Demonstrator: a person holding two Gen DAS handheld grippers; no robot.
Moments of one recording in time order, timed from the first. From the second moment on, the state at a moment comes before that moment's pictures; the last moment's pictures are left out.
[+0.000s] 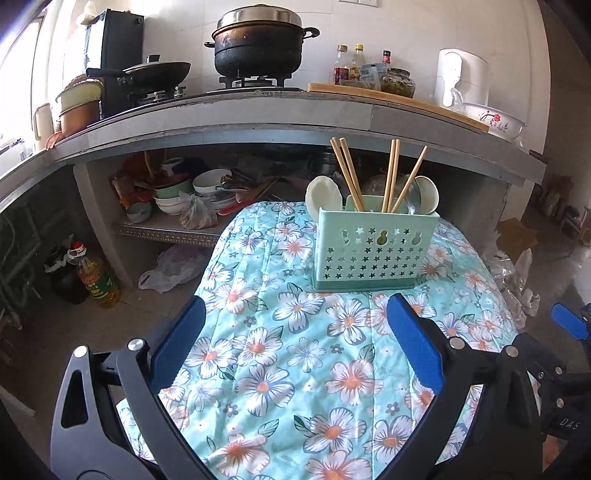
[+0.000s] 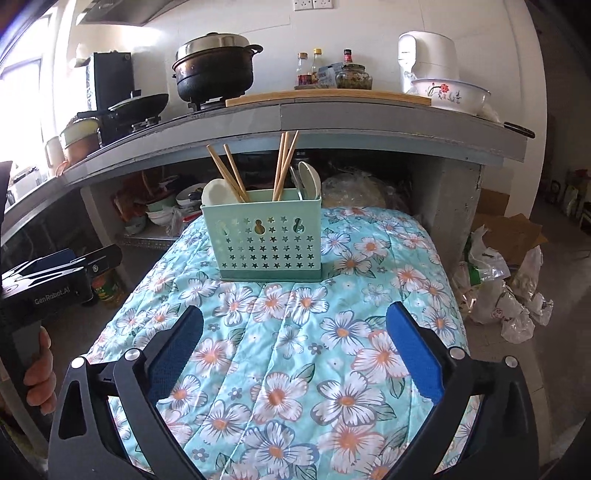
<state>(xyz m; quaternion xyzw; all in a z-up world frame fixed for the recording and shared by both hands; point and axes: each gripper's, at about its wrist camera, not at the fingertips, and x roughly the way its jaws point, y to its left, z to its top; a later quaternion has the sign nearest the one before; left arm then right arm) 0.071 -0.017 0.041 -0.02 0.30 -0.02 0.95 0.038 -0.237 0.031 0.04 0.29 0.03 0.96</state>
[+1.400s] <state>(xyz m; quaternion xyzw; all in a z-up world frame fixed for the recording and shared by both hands) 0.031 -0.015 0.052 0.00 0.29 0.02 0.96 -0.004 -0.240 0.059 0.02 0.27 -0.05 0.96</state>
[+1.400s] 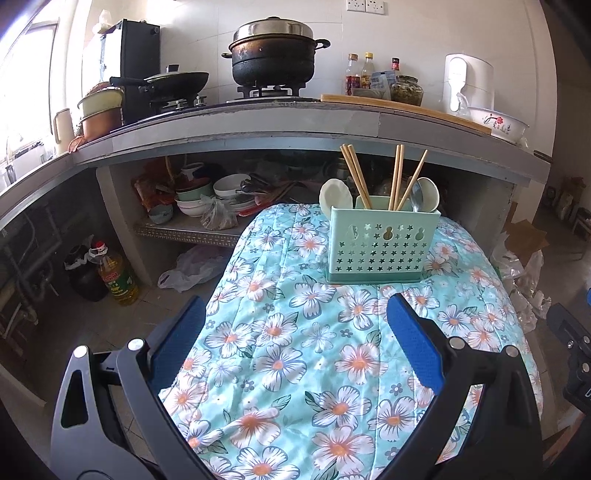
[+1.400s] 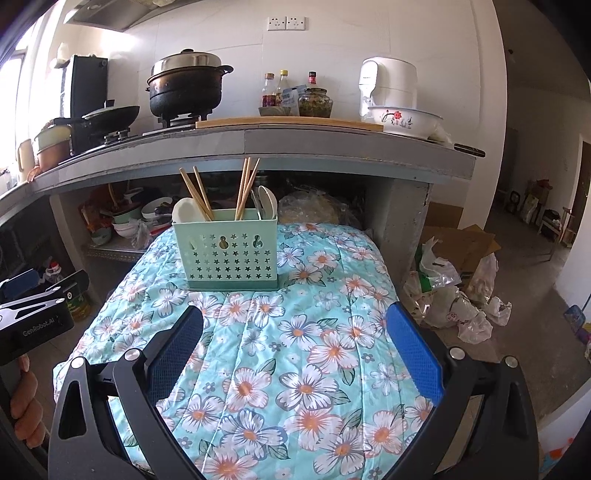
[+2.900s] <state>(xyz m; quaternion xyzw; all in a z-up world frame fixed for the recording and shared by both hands) 0.028 0.007 0.052 0.00 0.29 0.04 0.96 -0.004 -0.256 0.068 0.01 0.27 -0.07 0.96</state>
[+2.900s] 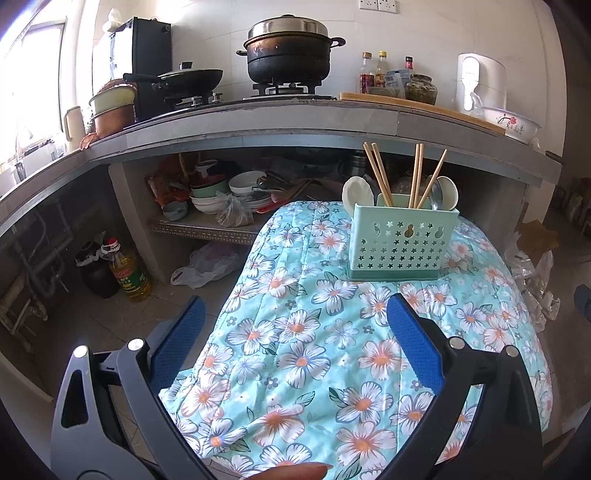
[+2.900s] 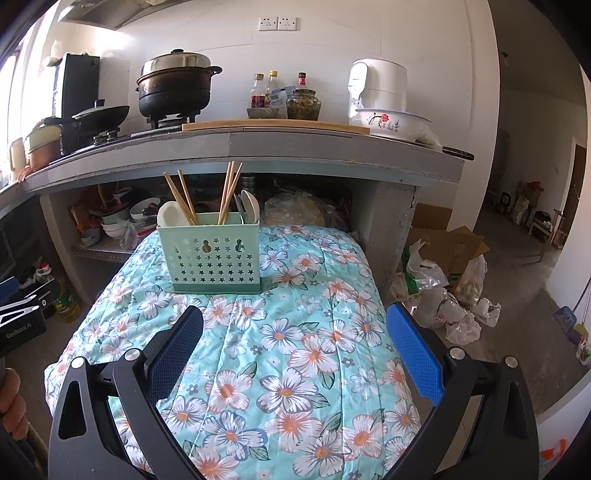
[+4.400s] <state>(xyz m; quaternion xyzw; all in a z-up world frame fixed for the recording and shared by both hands) 0.031 0.005 0.050 0.00 0.29 0.04 0.95 -0.002 -0.248 0.071 0.00 0.27 -0.05 0.96</state>
